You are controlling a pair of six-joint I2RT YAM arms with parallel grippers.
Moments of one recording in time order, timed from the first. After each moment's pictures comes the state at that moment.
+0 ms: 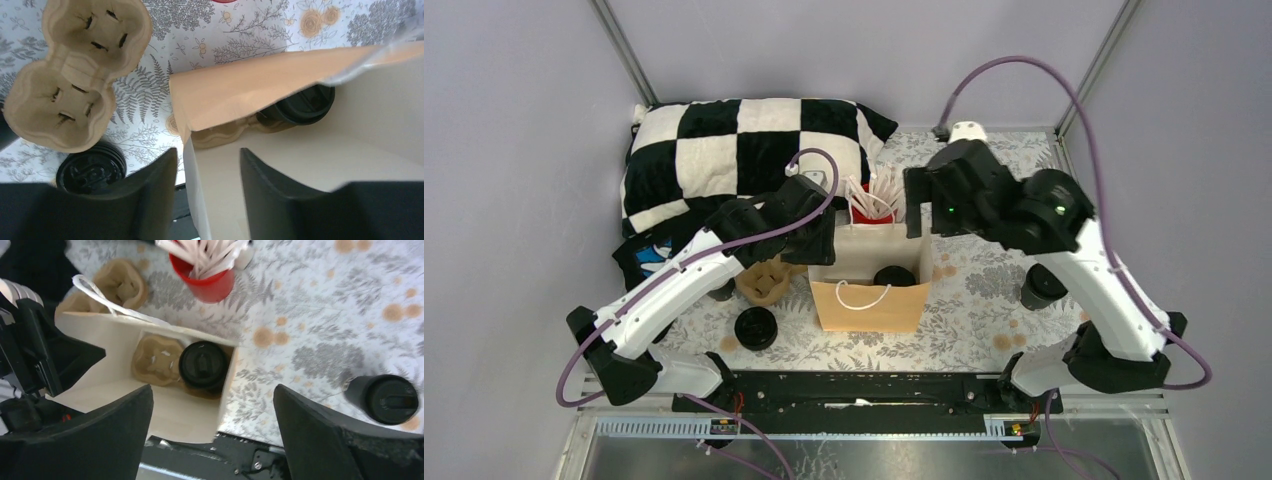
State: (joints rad) left arm -0.84 1.32 1.46 -1.10 -0.17 -0.68; right arm 0.93 1.45 2.02 -1.46 0.43 0.60
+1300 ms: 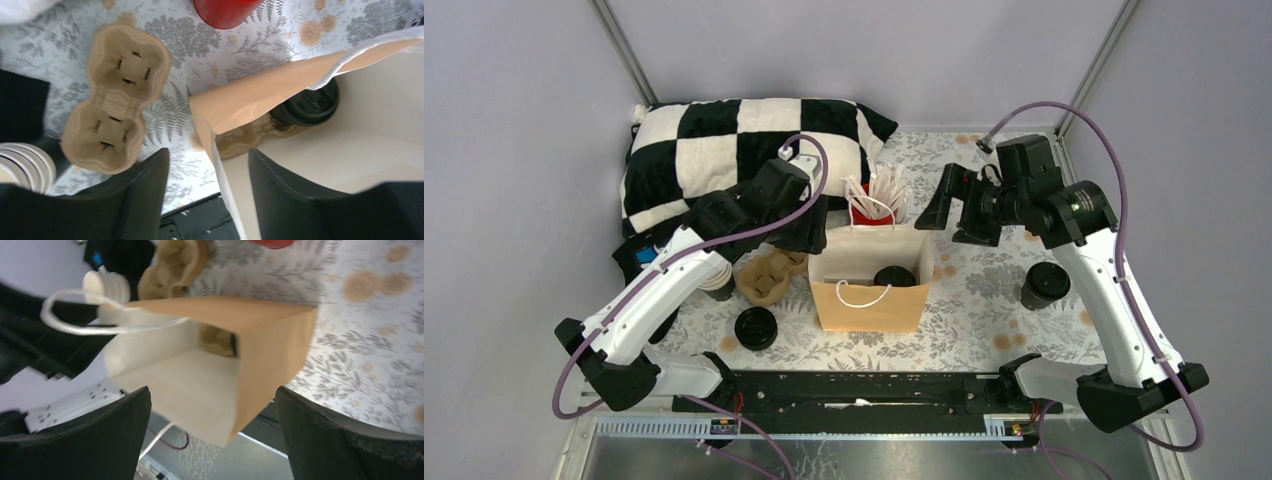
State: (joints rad) left arm -0.76 1.29 1.52 -1.09 -0.13 -0.43; right arm 0.36 1.22 1.55 -1.18 -0.31 0.64
